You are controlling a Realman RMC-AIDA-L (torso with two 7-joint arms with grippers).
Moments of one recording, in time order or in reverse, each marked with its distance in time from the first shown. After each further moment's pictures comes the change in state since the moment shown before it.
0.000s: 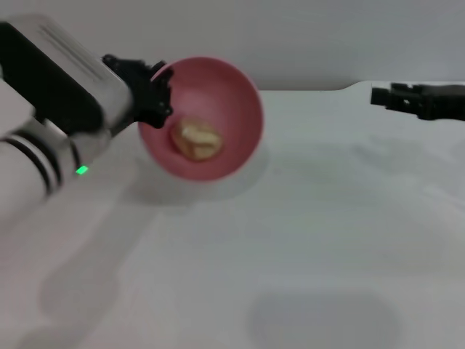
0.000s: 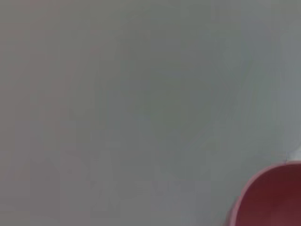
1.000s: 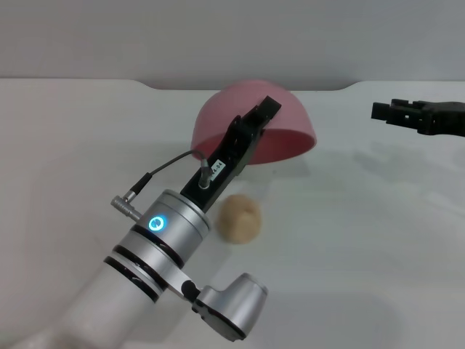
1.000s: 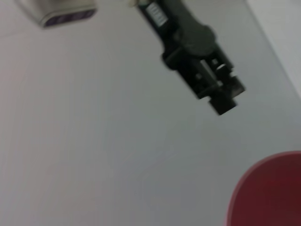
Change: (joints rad) left arm -0.285 -0.020 0.826 -0.676 0.046 -1.233 0.871; right arm -0.016 0.004 0.007 0.050 0.005 0.009 -0.020
